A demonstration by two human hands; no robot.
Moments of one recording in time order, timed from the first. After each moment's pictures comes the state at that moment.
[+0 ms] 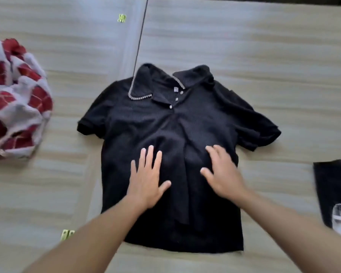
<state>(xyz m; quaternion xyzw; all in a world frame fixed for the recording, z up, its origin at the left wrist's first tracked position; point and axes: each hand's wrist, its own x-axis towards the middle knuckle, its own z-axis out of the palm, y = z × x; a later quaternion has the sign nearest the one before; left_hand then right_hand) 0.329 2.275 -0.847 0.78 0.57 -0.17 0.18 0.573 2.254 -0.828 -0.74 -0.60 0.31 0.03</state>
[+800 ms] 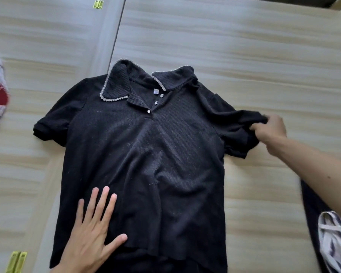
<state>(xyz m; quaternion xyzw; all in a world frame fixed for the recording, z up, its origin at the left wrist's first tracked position) 0.246 2.181 -0.904 0.84 0.53 -0.10 0.11 0.747 2.356 -0.832 -0.88 -0.28 0.28 0.24</state>
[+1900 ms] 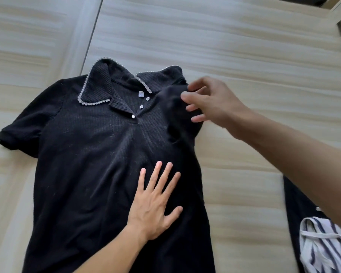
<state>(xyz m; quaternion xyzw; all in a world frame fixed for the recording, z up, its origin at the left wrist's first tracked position) 0.456 2.229 -0.905 0.87 0.47 -0.06 0.16 0.662 2.399 -0.756 -0.69 -0.49 0.46 0.28</state>
